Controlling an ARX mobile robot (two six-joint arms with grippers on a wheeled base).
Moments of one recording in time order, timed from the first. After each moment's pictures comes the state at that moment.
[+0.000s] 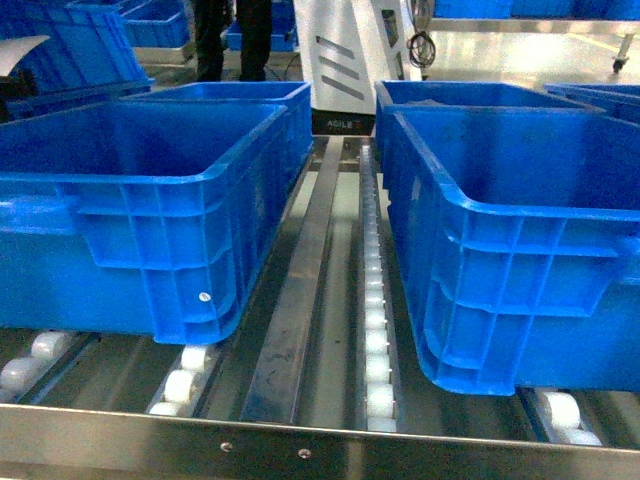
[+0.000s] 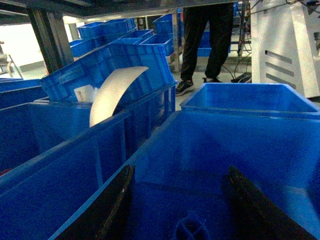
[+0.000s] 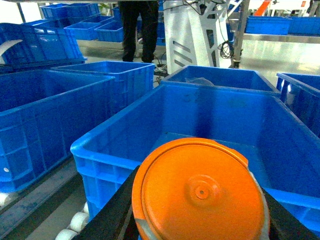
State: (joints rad) left arm 0.06 1.83 0.82 1.11 -0.22 0.12; right arm -0.04 0.81 0.16 0.64 -0.23 0.00
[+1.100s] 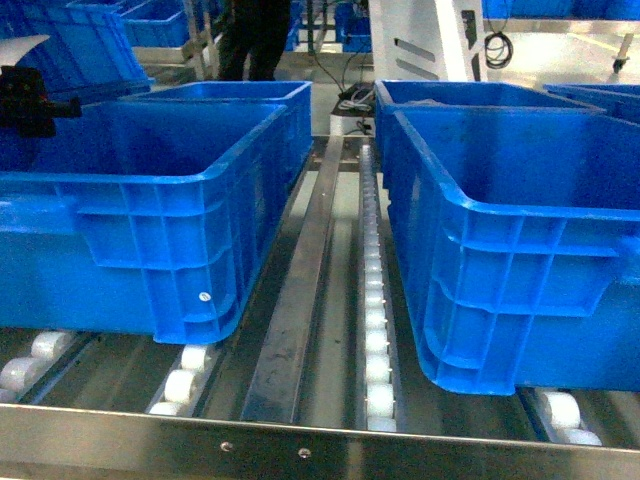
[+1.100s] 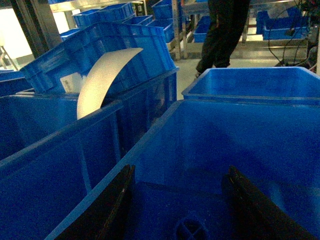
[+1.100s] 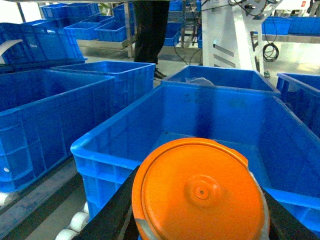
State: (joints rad) left arm 0.08 2.08 1.10 1.03 -0.19 0.14; right arm -0.04 0.81 0.16 0.64 -0.23 0.00
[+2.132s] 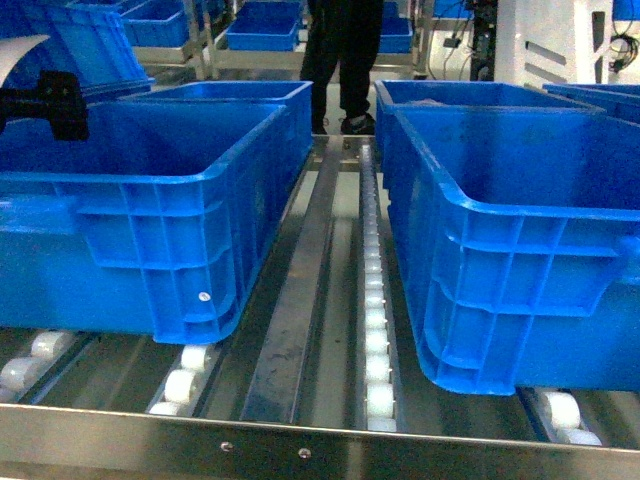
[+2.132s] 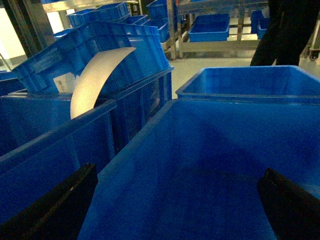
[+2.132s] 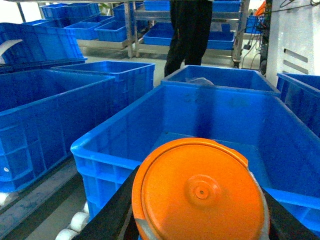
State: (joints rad) left arm 0.08 2.09 1.10 1.03 -0.18 0.14; right arm -0.04 0.81 0.16 0.64 -0.23 0.00
